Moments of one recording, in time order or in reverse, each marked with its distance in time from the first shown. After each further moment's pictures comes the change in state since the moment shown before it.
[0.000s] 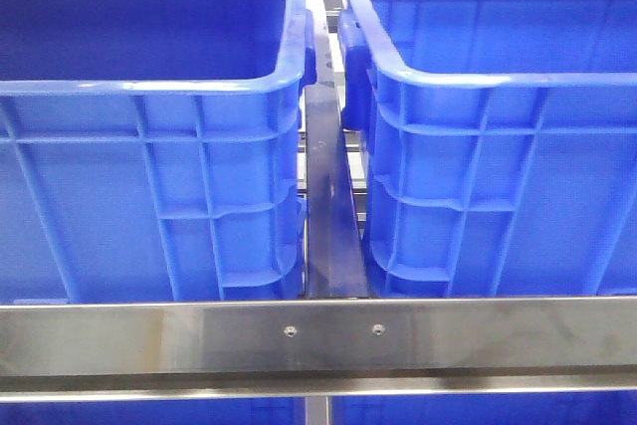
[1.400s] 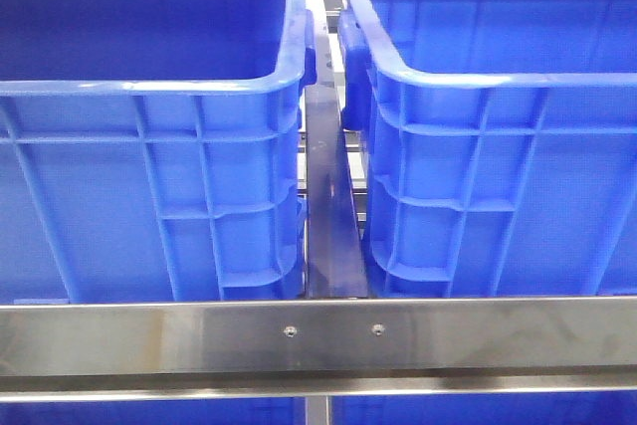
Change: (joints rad) left arm 0.000 0.000 0.000 0.000 0.000 0.000; right arm -0.141 -0.172 0.167 -0.003 -0.006 -0.067
